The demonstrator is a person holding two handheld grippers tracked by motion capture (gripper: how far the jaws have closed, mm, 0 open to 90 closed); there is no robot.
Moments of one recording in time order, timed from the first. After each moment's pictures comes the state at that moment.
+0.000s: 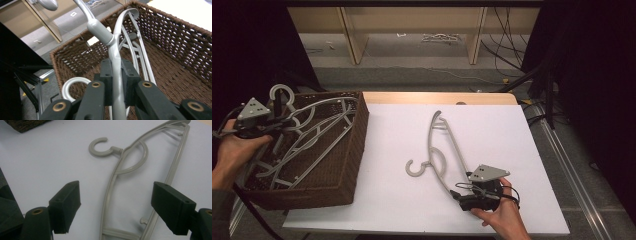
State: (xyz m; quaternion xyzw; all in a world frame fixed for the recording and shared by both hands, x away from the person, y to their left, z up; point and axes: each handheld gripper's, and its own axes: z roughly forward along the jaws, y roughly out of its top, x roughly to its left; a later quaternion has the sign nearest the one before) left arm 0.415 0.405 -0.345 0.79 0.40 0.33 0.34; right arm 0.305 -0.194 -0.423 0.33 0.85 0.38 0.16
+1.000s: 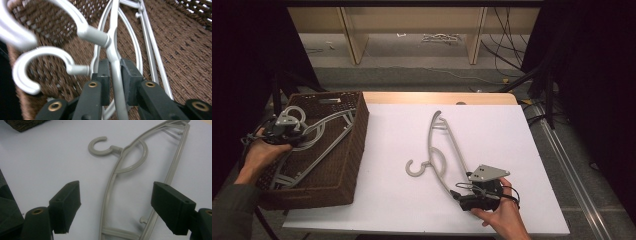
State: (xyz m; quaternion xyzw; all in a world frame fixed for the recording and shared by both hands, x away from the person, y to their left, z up) left arm 0.445 0.393 -0.407 0.83 0.43 0.27 0.24; right arm 0.305 -0.194 -0.423 0.34 0.85 0.38 0.16
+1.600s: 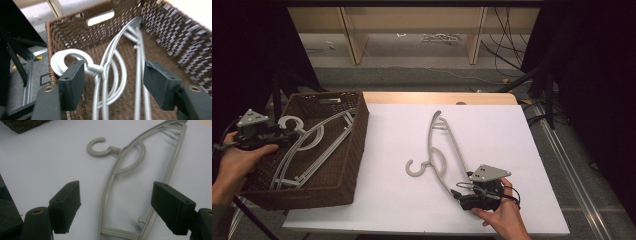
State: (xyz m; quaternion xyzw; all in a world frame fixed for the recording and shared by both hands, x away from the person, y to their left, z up) left arm 0.383 0.397 -0.354 0.73 0.49 0.31 0.36; right arm 0.304 -0.195 -0.424 0.34 0.84 0.38 0.17
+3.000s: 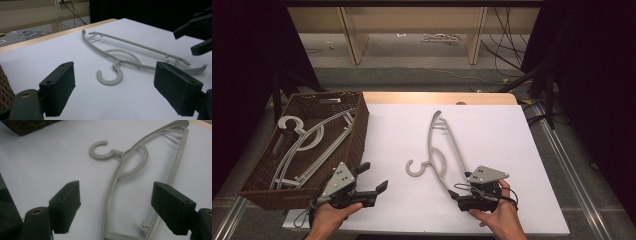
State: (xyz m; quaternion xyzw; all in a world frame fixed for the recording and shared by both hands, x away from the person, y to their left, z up) left arm 0.297 0.185 -0.437 0.74 0.31 0.22 0.55; right arm 0.304 -0.190 -0.426 0.32 0.84 0.39 0.17
